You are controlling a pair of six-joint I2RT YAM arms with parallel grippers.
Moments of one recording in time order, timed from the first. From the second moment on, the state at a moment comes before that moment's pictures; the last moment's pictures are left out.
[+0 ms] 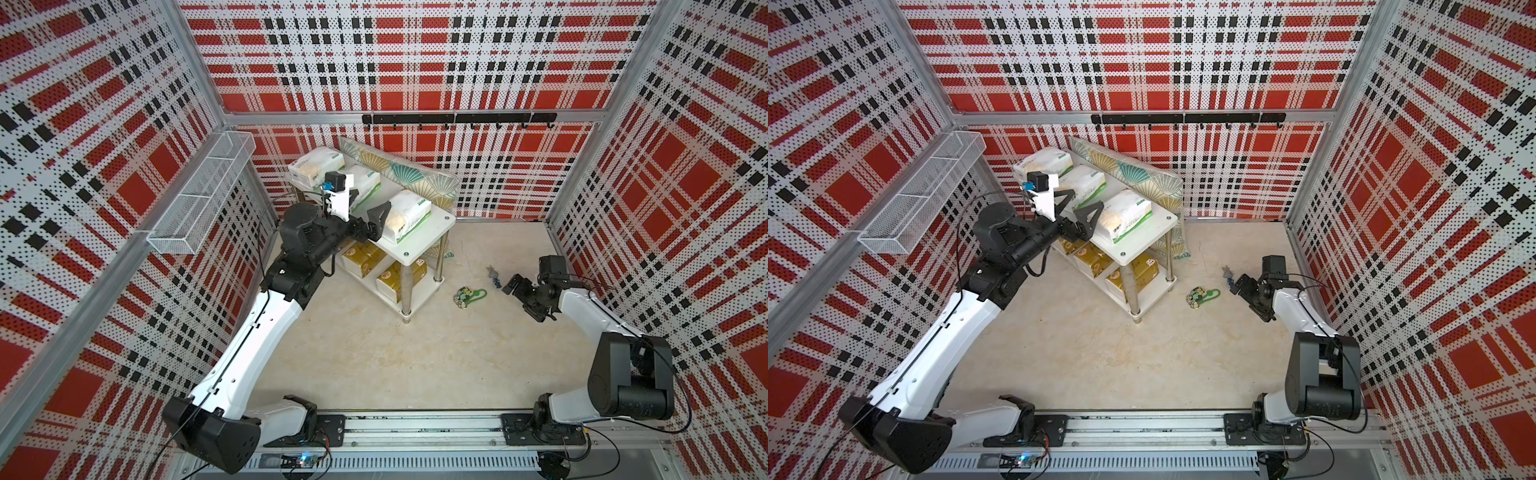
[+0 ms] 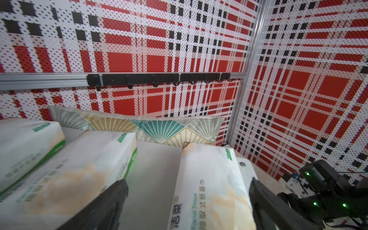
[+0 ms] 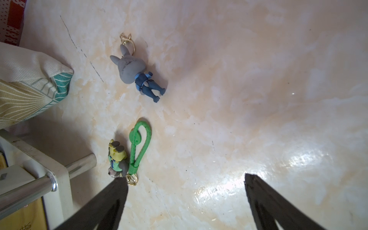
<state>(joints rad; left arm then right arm) -0.31 1.23 1.35 -0.06 0.26 -0.11 -0.09 1.45 0.90 -0.53 -0.21 0.63</state>
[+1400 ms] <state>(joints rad) 0.06 1.35 1.31 -0.09 0.31 -0.16 -0.09 1.45 0.90 -0.53 -0.21 0.63</state>
